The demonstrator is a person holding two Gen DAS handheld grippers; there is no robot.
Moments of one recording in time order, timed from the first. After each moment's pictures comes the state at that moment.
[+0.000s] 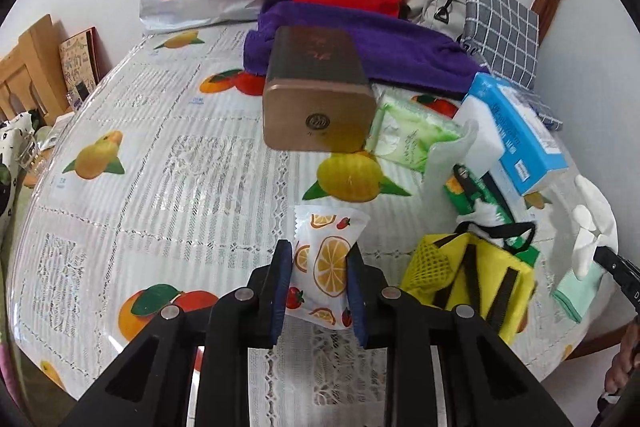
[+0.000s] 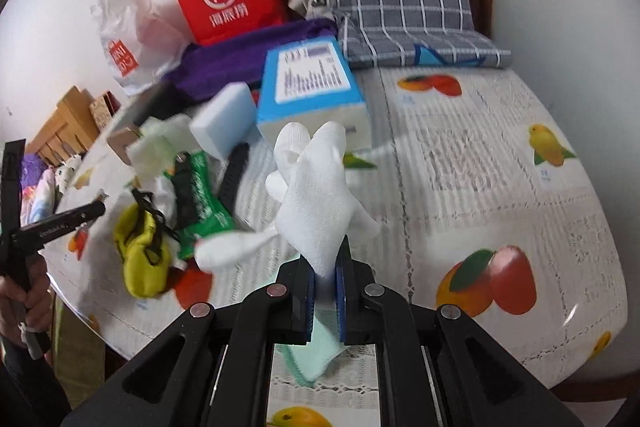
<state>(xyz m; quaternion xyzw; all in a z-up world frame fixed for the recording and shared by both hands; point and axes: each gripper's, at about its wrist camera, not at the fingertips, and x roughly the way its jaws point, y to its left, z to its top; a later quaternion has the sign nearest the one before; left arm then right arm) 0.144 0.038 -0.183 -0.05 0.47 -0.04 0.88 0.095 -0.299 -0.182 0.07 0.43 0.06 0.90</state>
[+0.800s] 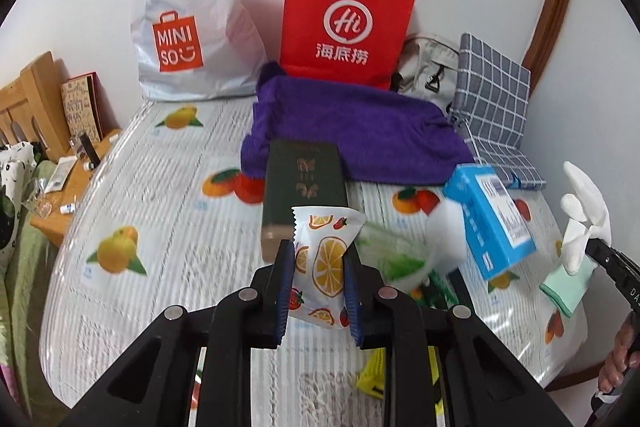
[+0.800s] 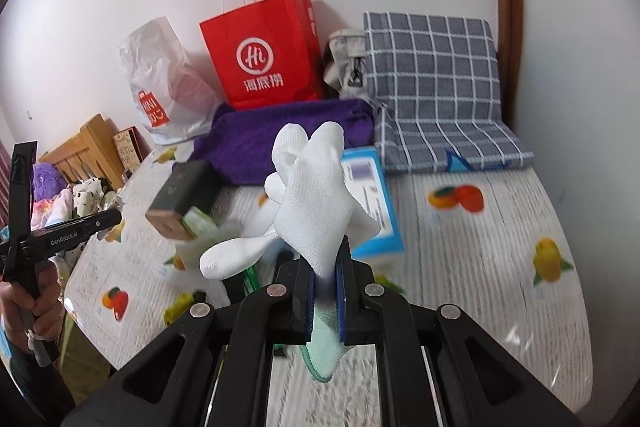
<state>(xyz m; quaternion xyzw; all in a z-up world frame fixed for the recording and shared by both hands) 0.193 0.042 -0.099 -0.06 0.42 -0.04 0.90 0.149 -0.275 -0.091 0.06 0.37 0.09 0.92</state>
